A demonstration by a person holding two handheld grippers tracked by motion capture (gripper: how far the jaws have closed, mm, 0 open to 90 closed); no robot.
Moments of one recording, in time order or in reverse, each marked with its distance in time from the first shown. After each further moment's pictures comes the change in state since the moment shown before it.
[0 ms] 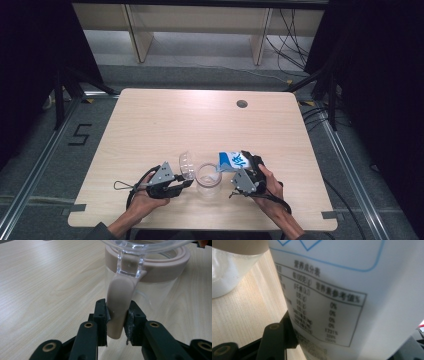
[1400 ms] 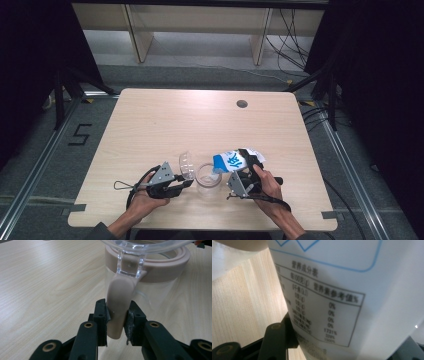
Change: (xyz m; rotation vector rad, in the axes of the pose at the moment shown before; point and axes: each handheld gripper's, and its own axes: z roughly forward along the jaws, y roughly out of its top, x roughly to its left) left arm 0.000 0.000 0.000 -0.001 -0.002 -0.002; right arm 0.006 0.009 0.002 0.020 -0.080 -0.164
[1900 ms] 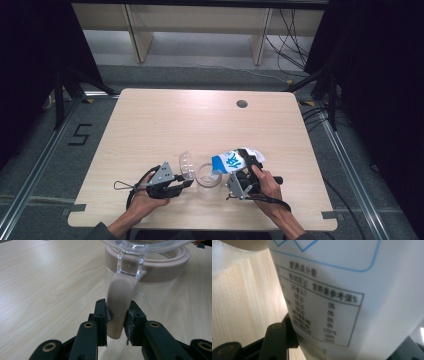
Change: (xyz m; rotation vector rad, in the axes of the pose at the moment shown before) left arm 0.000 0.000 0.000 0.000 -0.002 -0.001; right arm 0.002 0.002 0.000 0.001 -0.024 -0.044
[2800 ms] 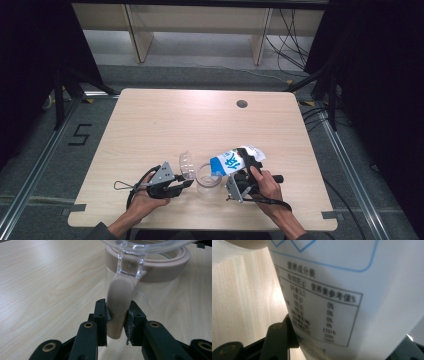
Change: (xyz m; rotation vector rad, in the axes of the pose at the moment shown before) left arm 0.000 0.000 0.000 0.003 -0.003 0.000; right arm 0.001 0.002 -0.001 -0.022 -0.064 -0.092
